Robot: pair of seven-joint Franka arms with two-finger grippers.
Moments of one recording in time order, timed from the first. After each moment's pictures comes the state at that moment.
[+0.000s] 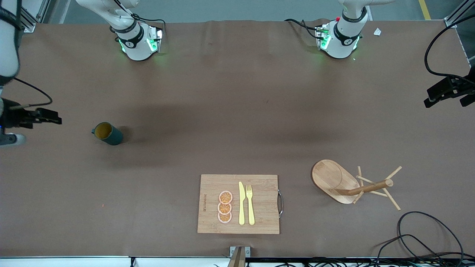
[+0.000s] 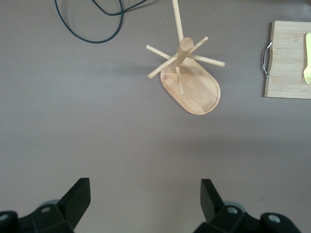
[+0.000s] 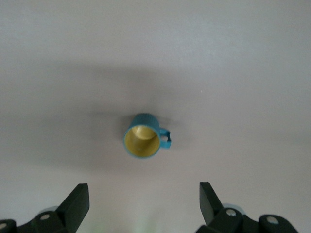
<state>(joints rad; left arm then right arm) 0.05 0.07 -0.05 -1.42 -0.01 1.55 -0.03 -0.02 0.22 -0.13 -1.59 0.01 1.64 -0.32</state>
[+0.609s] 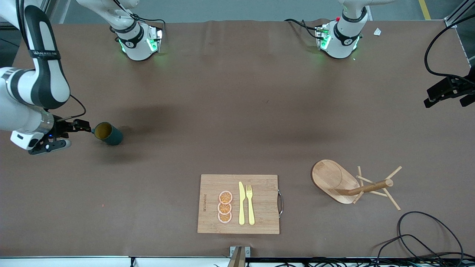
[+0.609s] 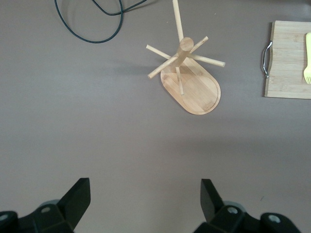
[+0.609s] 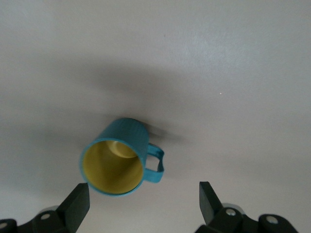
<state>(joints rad) 0.05 0.07 -0.05 -1.42 -0.01 1.55 -0.03 -0.07 0.22 -0.13 -2.05 0.01 2.12 -0.48</state>
